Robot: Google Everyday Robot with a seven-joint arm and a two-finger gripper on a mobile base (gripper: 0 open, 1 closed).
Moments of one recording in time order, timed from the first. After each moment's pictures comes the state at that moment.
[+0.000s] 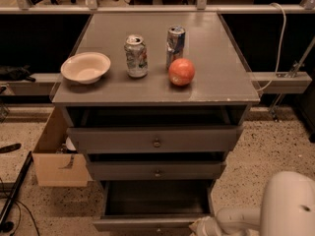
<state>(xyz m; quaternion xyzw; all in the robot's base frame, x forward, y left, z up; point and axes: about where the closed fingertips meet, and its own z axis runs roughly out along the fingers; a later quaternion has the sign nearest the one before) 0.403 -0.148 0.156 -0.46 0.84 0.21 0.19</state>
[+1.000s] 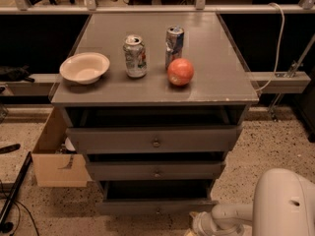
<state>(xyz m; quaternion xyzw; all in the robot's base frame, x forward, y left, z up) 0.421 -0.142 0.143 -0.46 0.84 0.19 0.19</state>
